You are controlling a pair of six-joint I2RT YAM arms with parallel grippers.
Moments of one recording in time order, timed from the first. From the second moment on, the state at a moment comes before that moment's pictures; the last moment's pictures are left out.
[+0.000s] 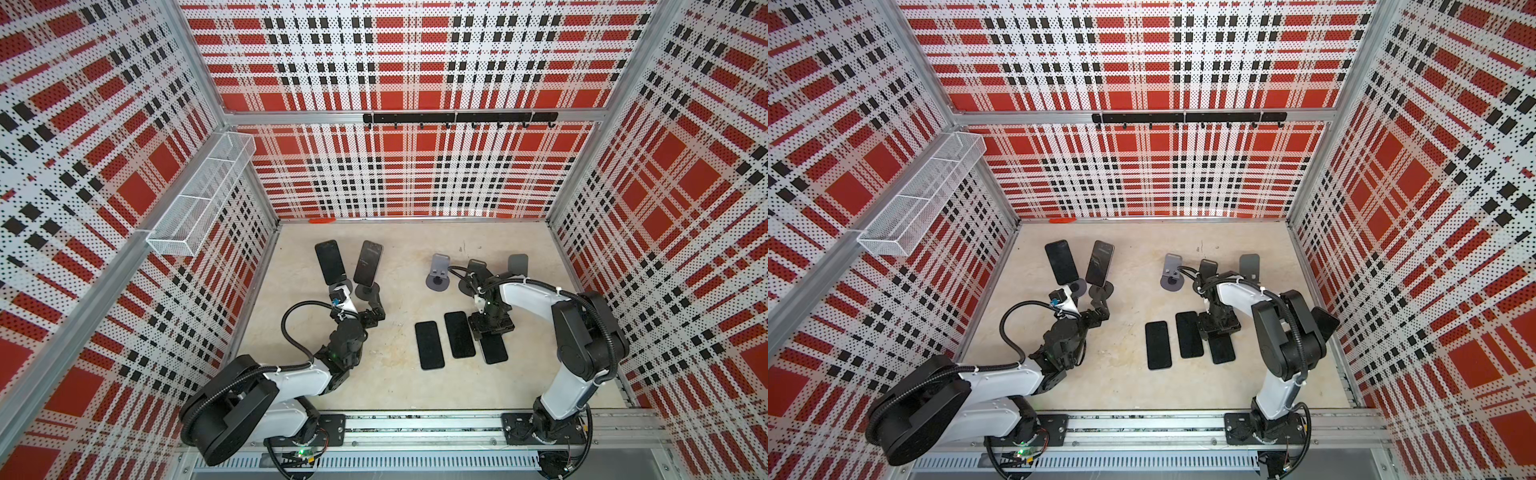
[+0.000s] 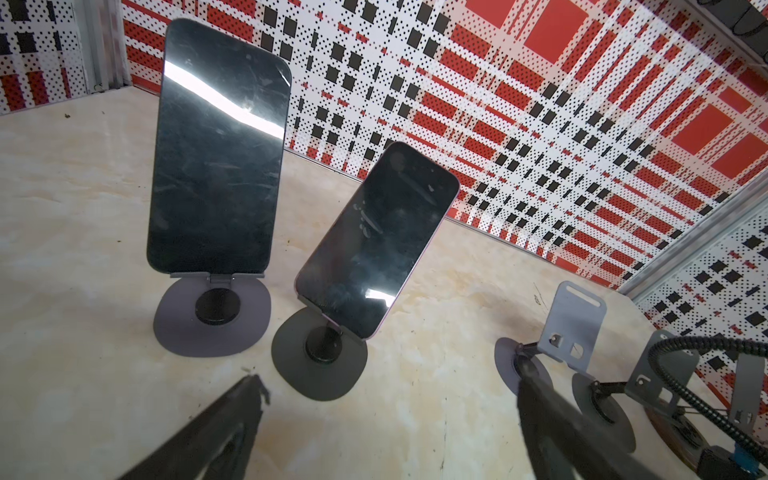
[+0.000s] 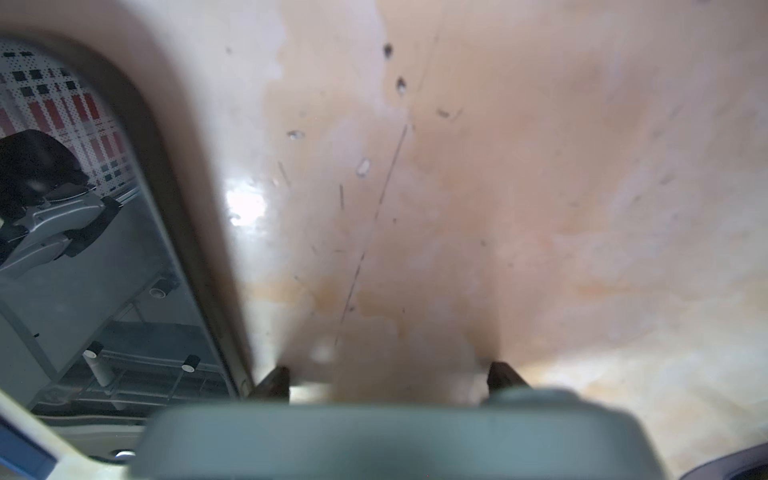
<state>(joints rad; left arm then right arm) -0.70 1.27 0.22 0.90 -0.63 -0.52 0.37 1.75 1.05 -0.94 0.02 0.17</state>
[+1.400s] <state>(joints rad) -0.70 1.29 0.22 0.90 -0.63 -0.52 0.37 1.32 0.98 -0.75 0.19 0.23</state>
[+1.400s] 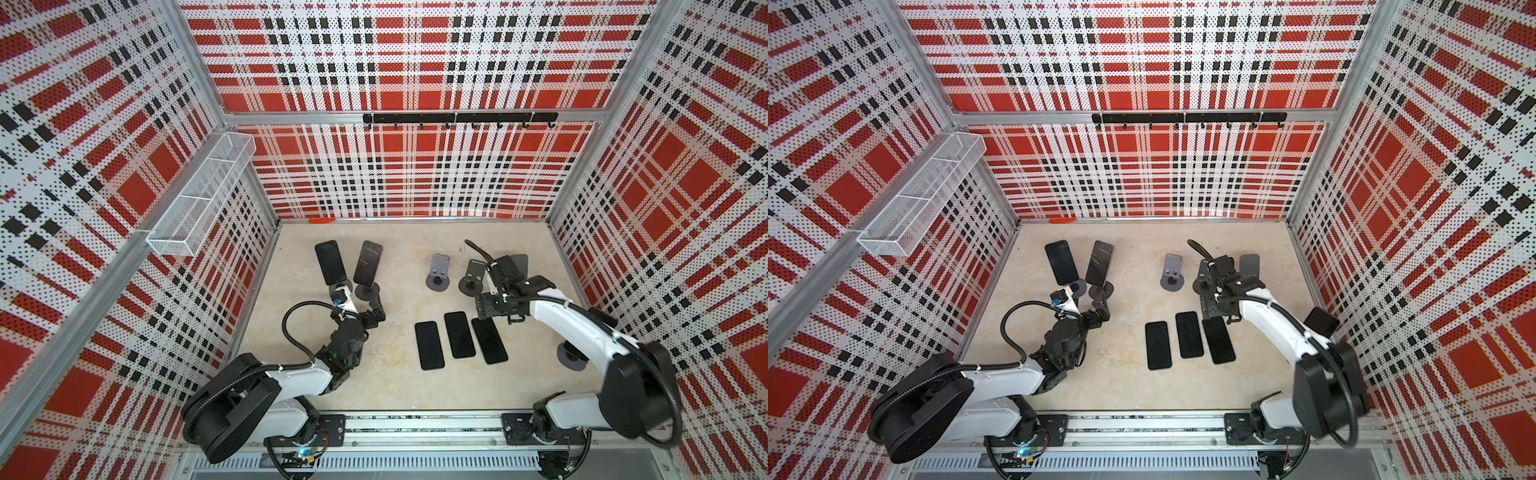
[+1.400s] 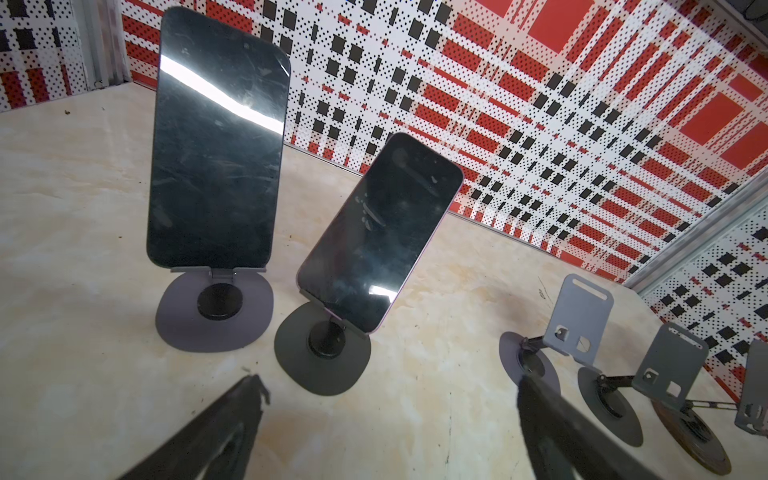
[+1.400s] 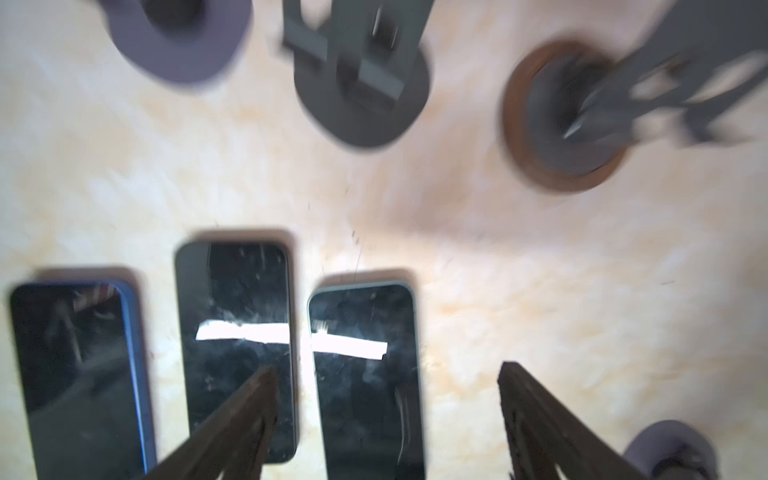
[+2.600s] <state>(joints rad) -0.70 1.30 0.22 0.89 -0.57 -0.55 -0.02 0.98 1.12 -0.92 0.59 0.63</state>
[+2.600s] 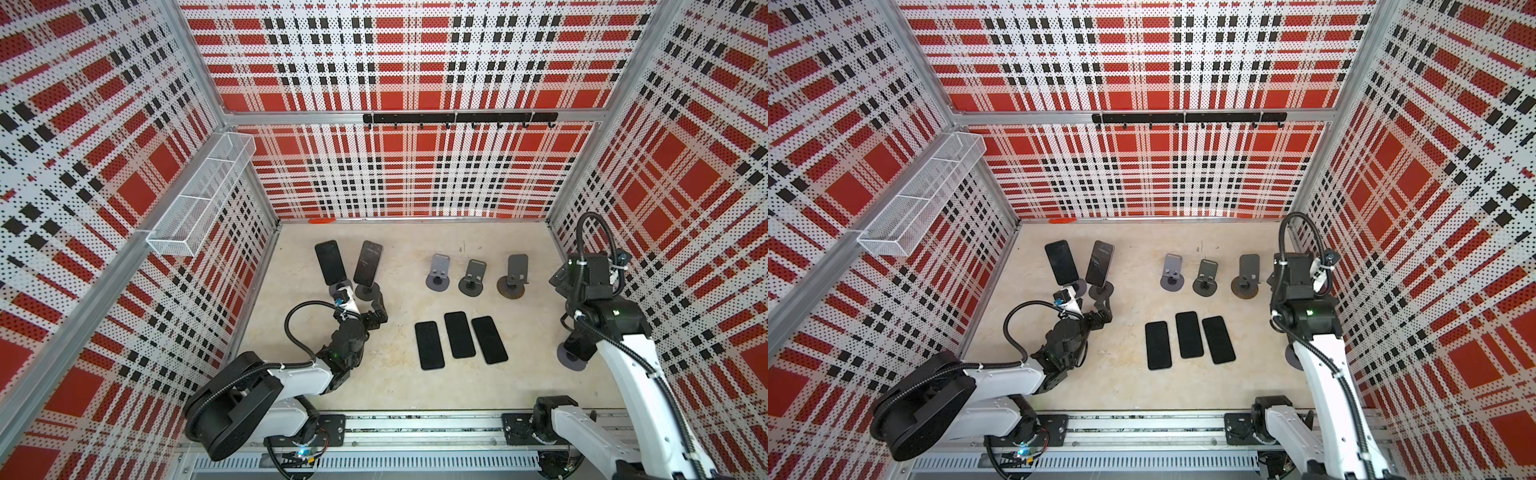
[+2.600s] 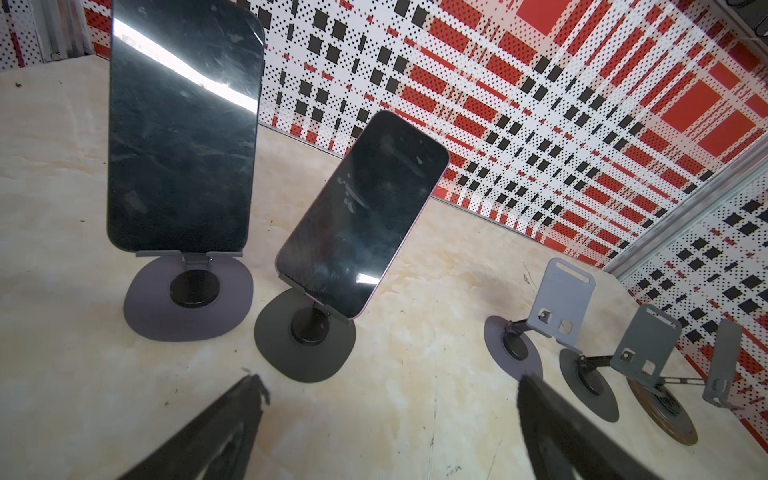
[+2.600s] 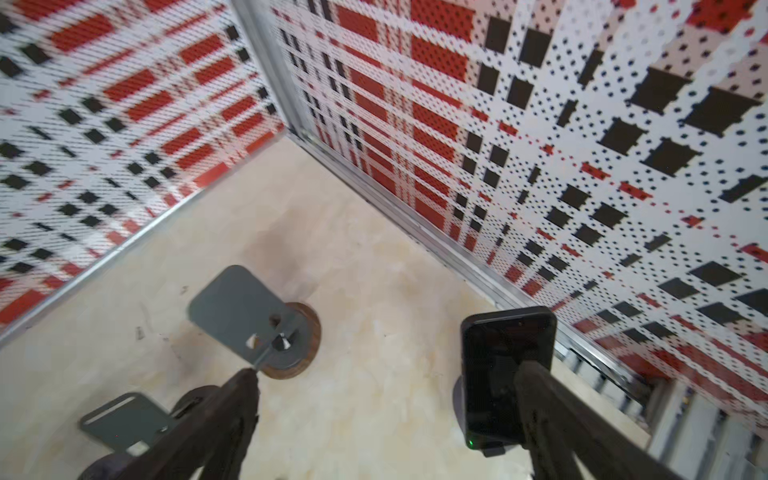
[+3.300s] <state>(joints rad) -0.70 1.34 0.24 0.89 -0.52 -0.58 -0.30 1.12 1.19 -1.16 0.48 0.69</state>
